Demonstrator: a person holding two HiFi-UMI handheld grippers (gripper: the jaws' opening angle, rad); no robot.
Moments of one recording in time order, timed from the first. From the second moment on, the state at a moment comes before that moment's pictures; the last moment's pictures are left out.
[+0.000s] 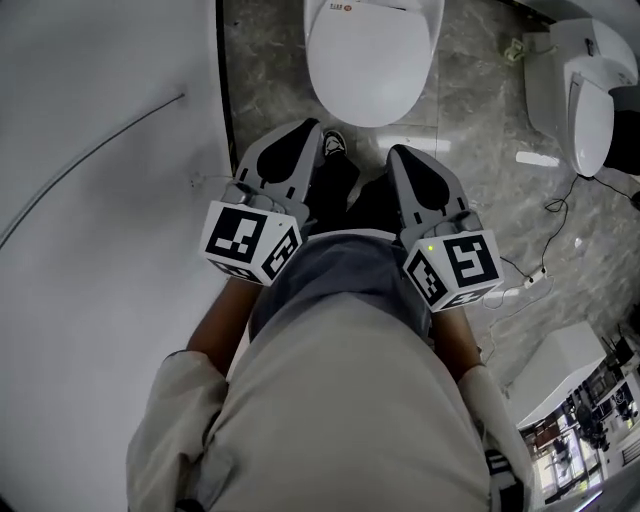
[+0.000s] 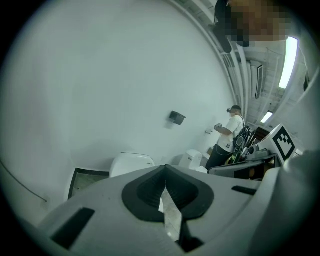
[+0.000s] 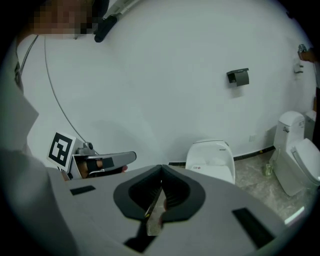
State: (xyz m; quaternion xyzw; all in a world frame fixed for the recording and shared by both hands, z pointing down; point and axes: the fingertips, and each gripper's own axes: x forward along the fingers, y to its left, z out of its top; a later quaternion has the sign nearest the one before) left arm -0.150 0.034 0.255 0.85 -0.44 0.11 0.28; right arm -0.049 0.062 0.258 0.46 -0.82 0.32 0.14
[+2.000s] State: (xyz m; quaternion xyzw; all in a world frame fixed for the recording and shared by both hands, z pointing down) left arm -0.135 0.048 0.611 0.76 -0.45 0.27 0.39; right arm -0.020 0.090 0.475 0.47 -0.77 0.40 0.17
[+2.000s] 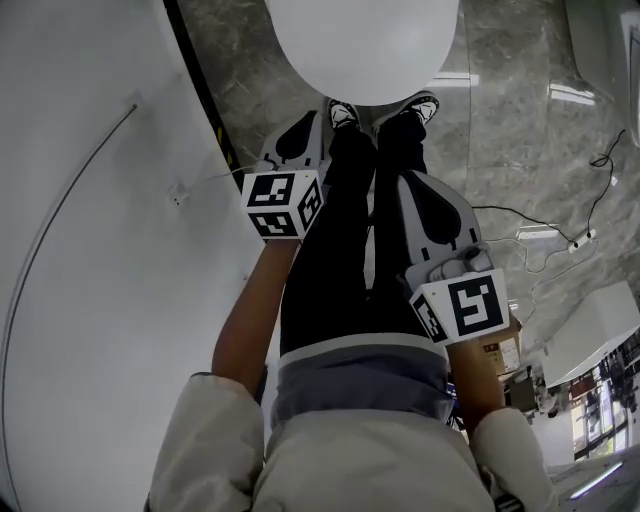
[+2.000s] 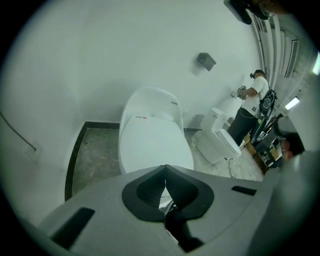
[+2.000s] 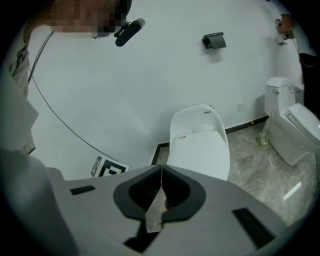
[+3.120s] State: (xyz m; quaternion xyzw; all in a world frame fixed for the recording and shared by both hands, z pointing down) left arm -0.140 0.055 0.780 0.61 -0.42 0.07 0.67; right arm -0.039 0.118 0.496 0.40 -0.78 0.44 0.22
